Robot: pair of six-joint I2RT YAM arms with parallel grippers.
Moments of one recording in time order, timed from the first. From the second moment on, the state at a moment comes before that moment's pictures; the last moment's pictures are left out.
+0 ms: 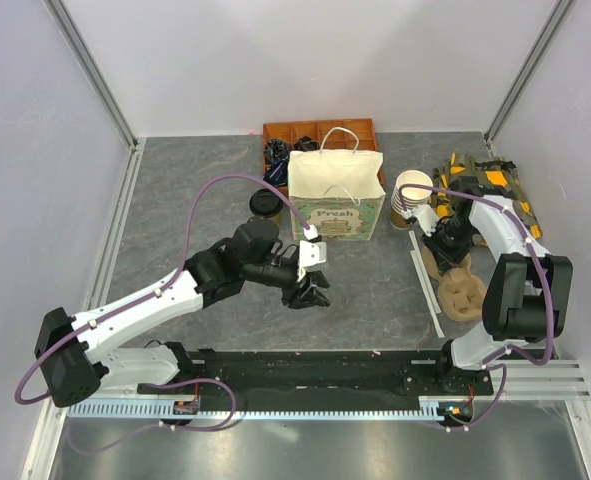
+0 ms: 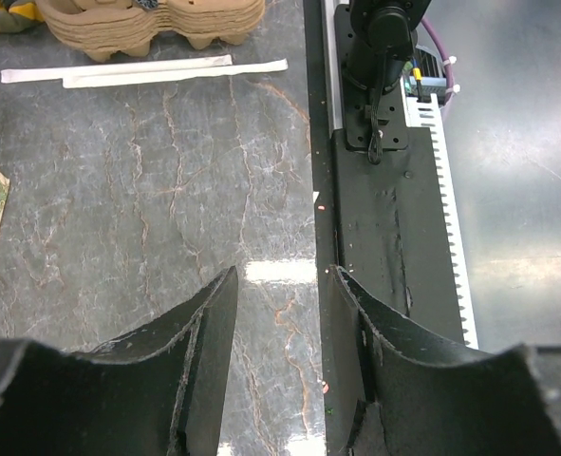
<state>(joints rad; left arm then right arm) -0.93 1.17 0.93 -0.24 0.64 0.21 -0.08 1.58 1.17 -1.16 -0.20 -0.89</state>
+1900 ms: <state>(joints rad) -0.92 1.22 0.93 -0.18 0.66 0.16 0.06 1.33 1.16 -1.11 0.06 -0.90</state>
